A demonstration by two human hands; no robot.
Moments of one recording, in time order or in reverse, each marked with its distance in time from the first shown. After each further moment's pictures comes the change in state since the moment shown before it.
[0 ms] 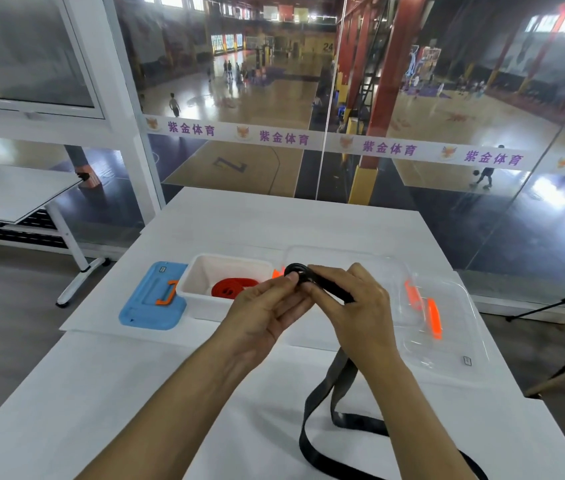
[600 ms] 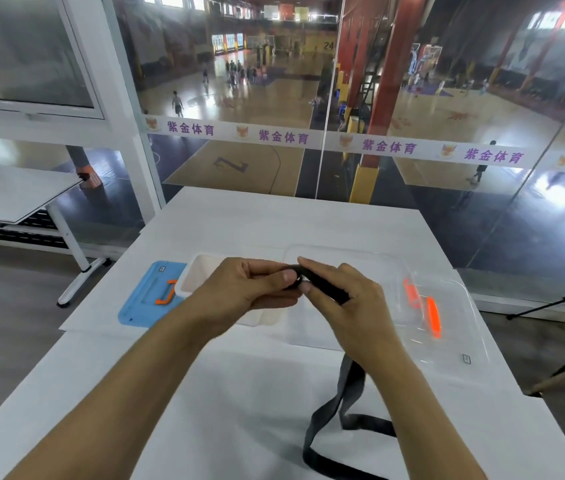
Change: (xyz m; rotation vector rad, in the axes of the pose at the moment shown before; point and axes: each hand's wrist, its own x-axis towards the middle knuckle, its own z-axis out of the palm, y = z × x) left_hand 0.005 0.043 -0.011 0.625 -0.190 0.081; right_hand 0.000 -0.011 -0.014 0.141 -0.153 0.040
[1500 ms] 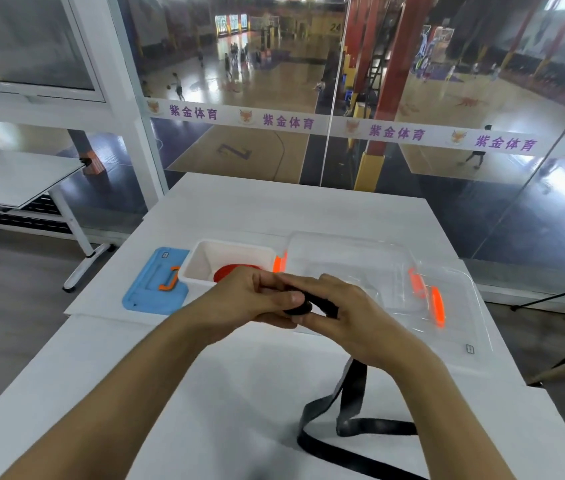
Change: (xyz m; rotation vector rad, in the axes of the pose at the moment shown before) left_hand -0.010 -0.022 0.000 0.141 -0.084 -0.100; right_hand -0.007 0.000 -0.013 -0.127 -0.548 0.008
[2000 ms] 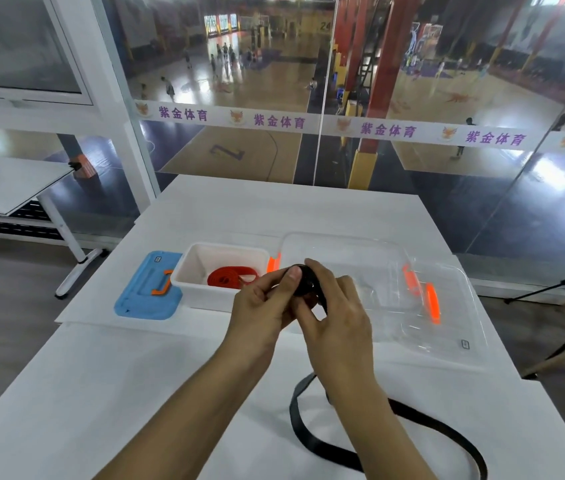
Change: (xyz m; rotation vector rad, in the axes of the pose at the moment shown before) left_hand 0.011 -0.020 0.061 -0.474 0.381 0.192; right_hand 0.003 -0.005 0.060 -0.076 0.725 0.171
